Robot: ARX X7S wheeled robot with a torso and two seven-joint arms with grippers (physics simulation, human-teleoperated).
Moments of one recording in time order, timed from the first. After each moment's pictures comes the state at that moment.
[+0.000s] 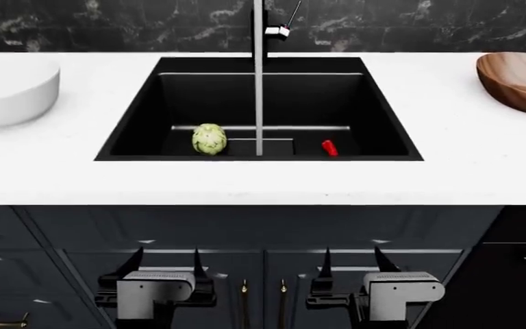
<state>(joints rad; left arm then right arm) -0.01 -0.13 0.14 -0.01 -0.09 -0.02 -0.15 0.01 0.12 -0.16 0.03 0.10 -0.02 0.15</state>
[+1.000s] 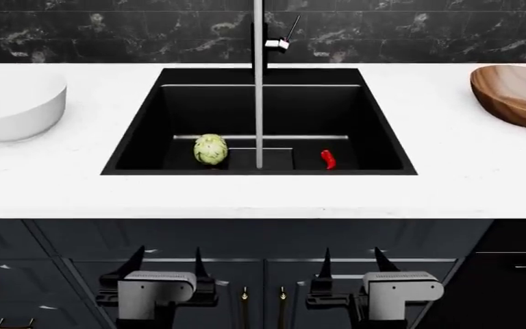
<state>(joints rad) -0.01 -0.15 0.17 0.00 -0.11 -0.01 -0.17 0.02 0.14 -0.18 0.03 0.11 -0.01 0.18</state>
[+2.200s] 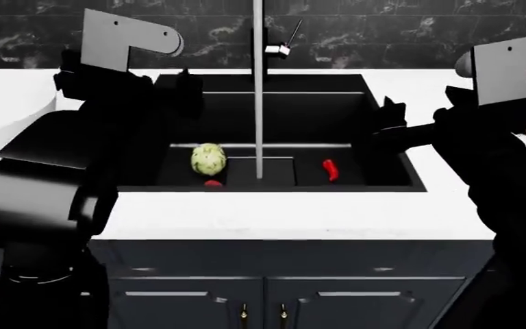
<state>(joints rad) -1.04 -0.17 0.16 0.16 -0.08 -1.16 0.04 0.94 0.34 0.01 -0.51 0.24 1.49 -0.10</state>
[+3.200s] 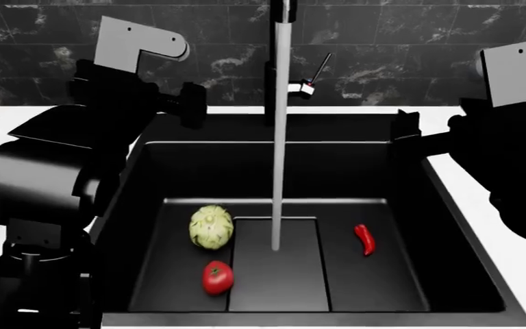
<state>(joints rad) -1.10 -0.18 0.19 0.04 -0.12 -1.21 0.06 0.99 0.53 0.01 -0.43 0.83 1.53 0.32</state>
